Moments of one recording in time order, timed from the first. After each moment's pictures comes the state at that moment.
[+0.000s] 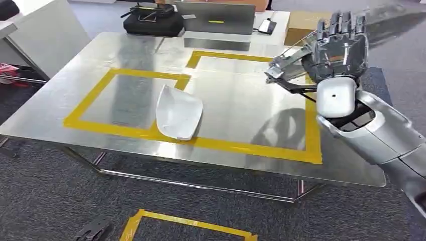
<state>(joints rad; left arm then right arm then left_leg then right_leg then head) -0.03 0.16 -0.22 -0.24 -0.09 -0.11 -0.06 -1.04 -0.33 0.88 -1.17 1.55 0.17 0.51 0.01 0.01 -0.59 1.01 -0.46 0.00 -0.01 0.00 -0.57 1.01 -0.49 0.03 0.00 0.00</state>
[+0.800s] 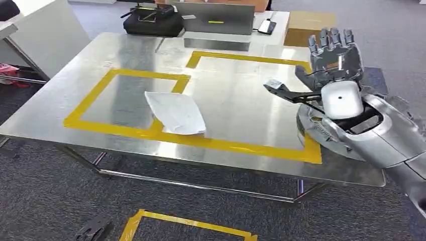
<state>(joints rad) -0.03 0.15 -0.19 -0.25 -0.09 -0.12 -0.07 -1.01 -0.34 0.83 -1.20 1.43 0.24 0.35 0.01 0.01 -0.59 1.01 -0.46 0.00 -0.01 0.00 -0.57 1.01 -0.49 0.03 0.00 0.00</state>
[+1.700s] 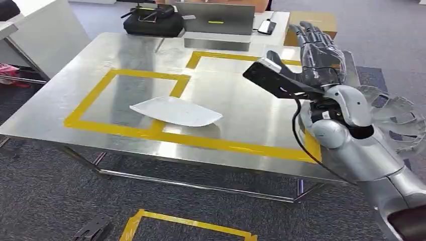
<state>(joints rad) -0.02 0.15 -0.17 -0.25 -0.11 -0.14 -0.10 -0.83 -0.17 0.54 -1.35 0.83 -0.11 0.16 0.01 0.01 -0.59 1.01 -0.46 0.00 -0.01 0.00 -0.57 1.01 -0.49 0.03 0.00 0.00</state>
